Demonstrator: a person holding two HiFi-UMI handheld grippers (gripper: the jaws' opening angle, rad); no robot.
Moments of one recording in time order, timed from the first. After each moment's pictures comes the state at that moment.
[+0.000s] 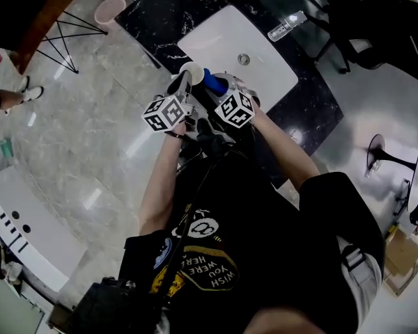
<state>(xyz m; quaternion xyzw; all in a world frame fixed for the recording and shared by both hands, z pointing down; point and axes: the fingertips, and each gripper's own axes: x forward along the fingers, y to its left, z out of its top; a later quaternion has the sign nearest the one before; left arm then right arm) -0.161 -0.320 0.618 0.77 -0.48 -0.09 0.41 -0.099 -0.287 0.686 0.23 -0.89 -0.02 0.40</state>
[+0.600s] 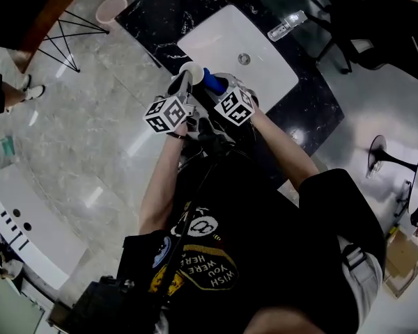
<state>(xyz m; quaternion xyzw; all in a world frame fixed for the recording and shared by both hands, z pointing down) -0.157 -0.318 0.614 0.77 -0.50 -0.09 0.40 -0.097 -0.288 0.693 0.23 -0.89 0.03 0.39</state>
